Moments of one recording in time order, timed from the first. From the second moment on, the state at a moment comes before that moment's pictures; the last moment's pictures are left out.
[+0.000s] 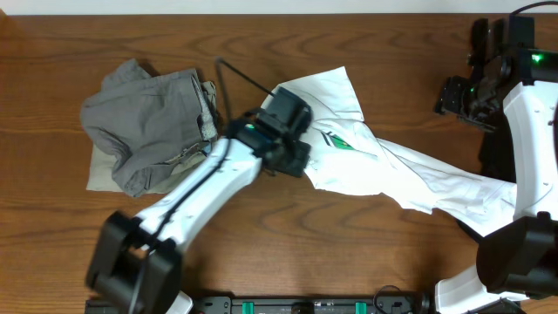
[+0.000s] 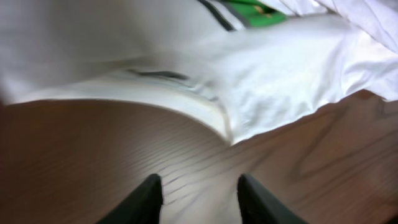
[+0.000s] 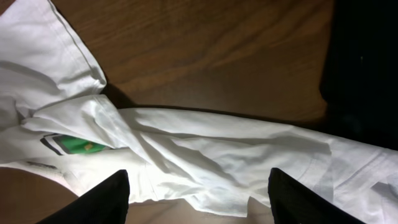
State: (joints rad) left arm -0.63 1.72 1.25 -0.74 0.20 -0.25; right arm -0.13 1.74 1.68 -1.26 -0.06 0.24
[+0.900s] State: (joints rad) left arm -0.75 2.00 1.27 -0.60 0.22 -0.27; right arm -0.13 1.74 1.68 -1.27 -0.06 0.24
